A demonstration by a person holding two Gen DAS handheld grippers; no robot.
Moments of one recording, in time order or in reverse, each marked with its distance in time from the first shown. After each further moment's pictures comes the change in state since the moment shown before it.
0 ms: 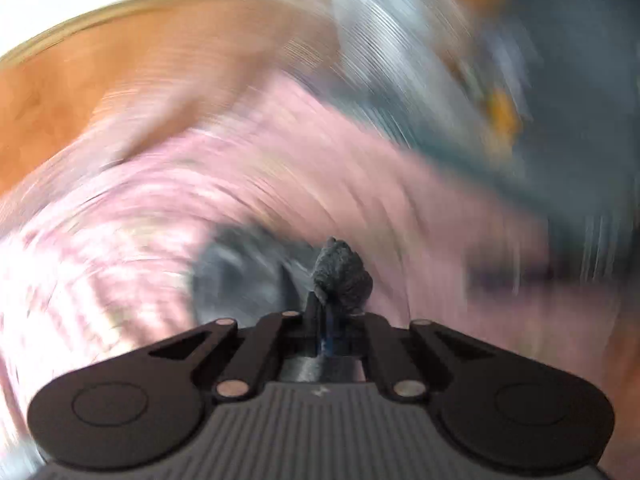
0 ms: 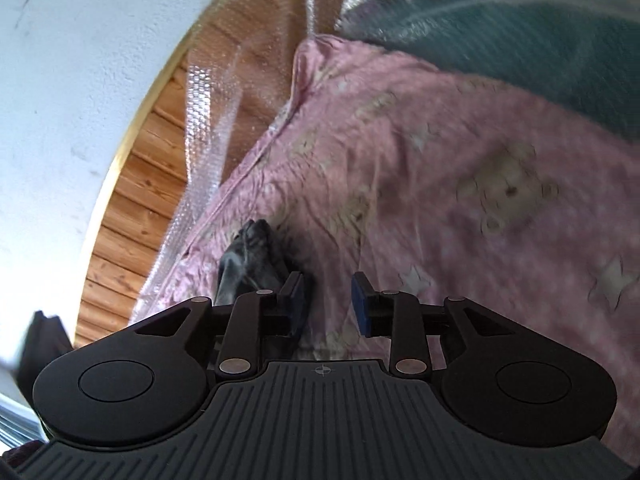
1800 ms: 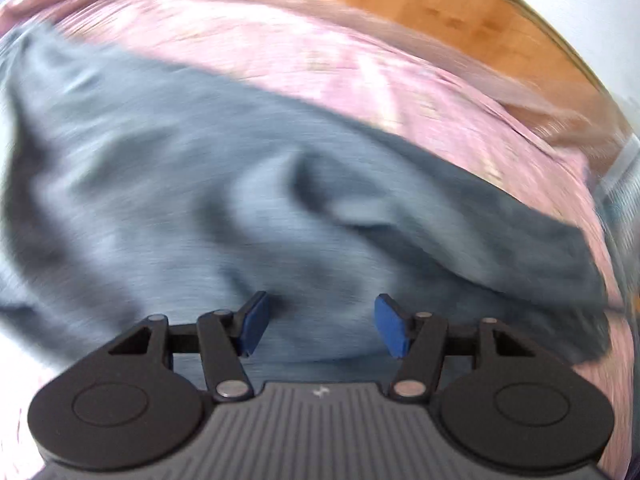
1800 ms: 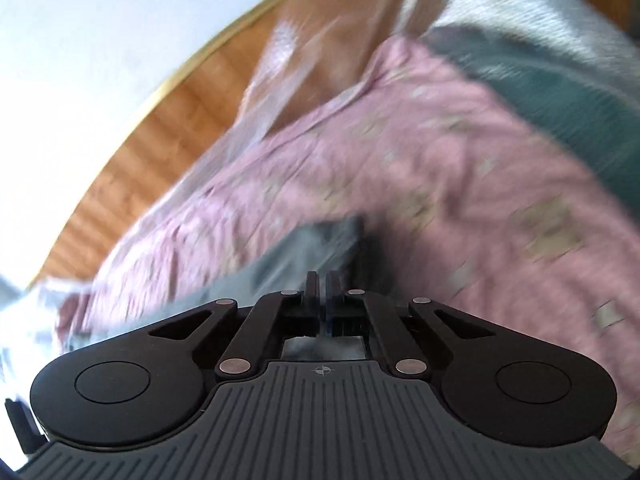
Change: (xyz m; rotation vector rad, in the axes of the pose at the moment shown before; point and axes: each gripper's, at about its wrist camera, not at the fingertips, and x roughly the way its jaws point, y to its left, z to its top) left arm -0.199 0.184 -0.247 -0.765 0.045 0.362; right arm -0.031 0.072 0.003 -0.311 0.062 -0.109
